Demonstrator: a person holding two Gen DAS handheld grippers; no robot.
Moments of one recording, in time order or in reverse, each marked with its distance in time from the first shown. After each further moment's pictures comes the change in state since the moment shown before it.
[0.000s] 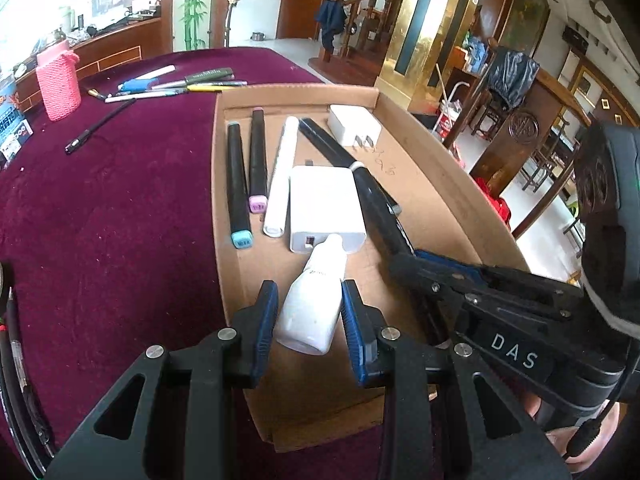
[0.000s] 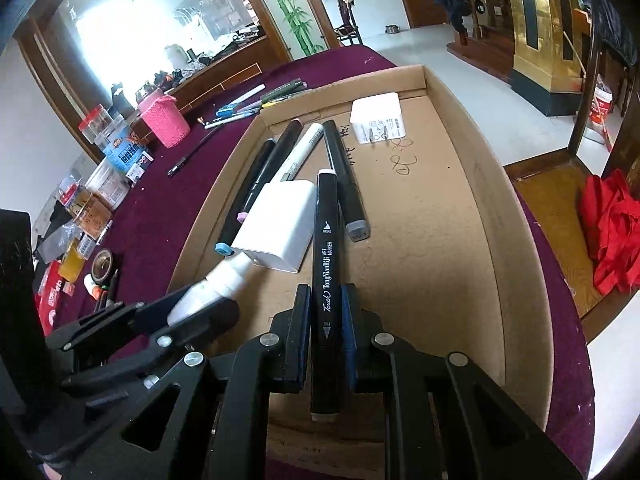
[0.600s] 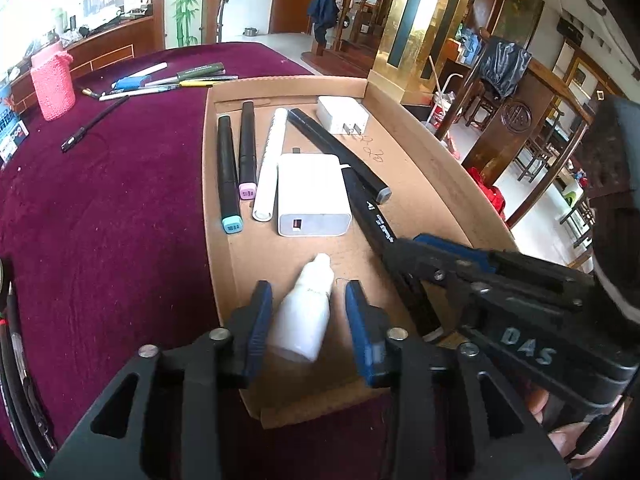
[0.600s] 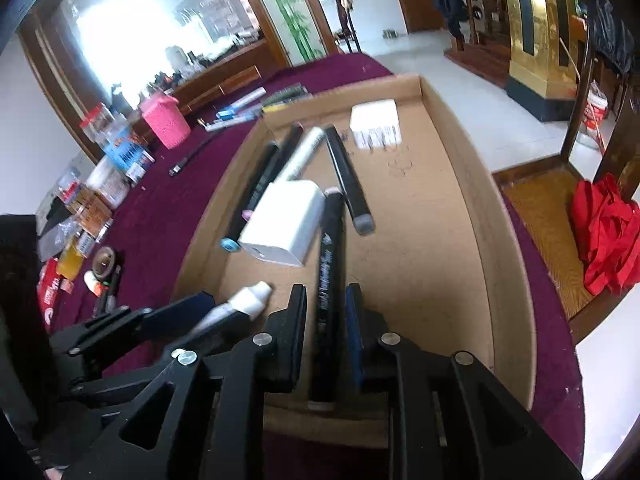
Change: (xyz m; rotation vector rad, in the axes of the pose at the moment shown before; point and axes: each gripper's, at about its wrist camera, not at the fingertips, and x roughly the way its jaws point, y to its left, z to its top) left arm -0.007 -0.003 -0.006 0.010 0.027 -0.038; right arm -0.020 0.008 -0.003 -0.021 -0.034 -0.018
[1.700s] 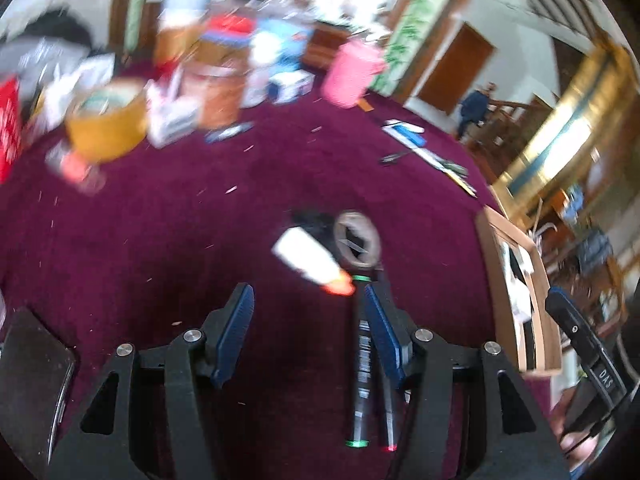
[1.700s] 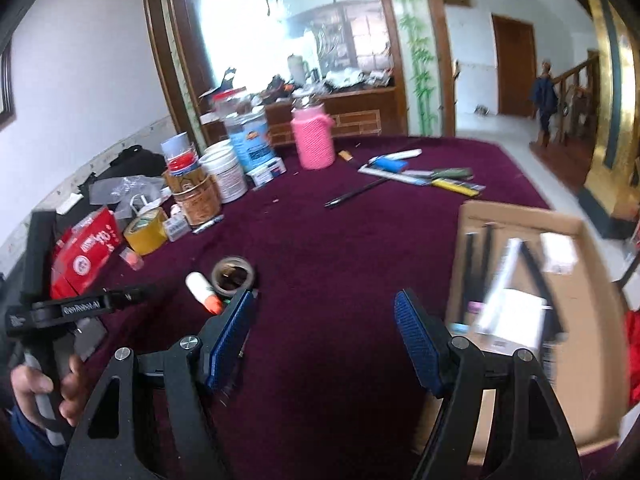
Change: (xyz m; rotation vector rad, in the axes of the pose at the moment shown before) left arm -0.153 0.290 -0.083 -0.593 -0.147 0.203; right arm 0.008 0.201 0.004 -0.313 -0.131 0.163
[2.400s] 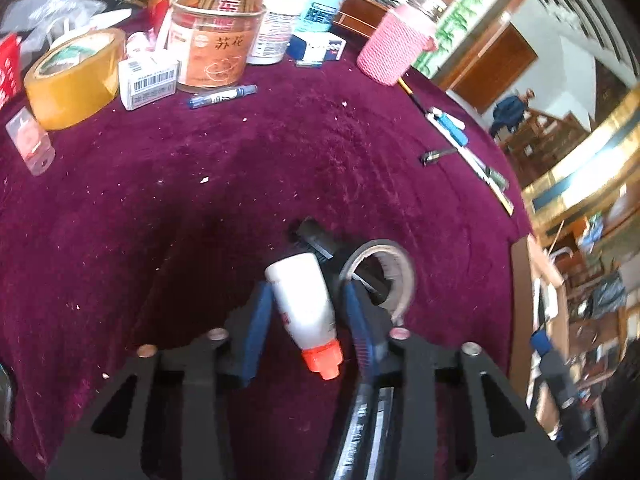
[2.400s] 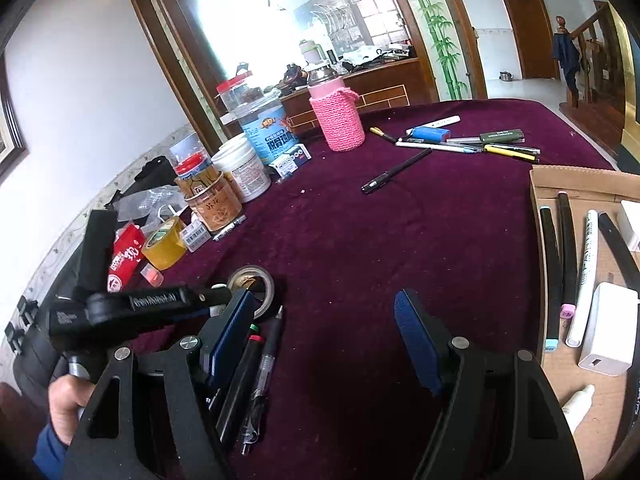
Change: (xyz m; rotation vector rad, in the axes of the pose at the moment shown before) left arm 0.074 -0.012 0.025 -0.081 0.084 0.064; right arm 0.051 -0.013 -0.004 0.086 0.029 0.163
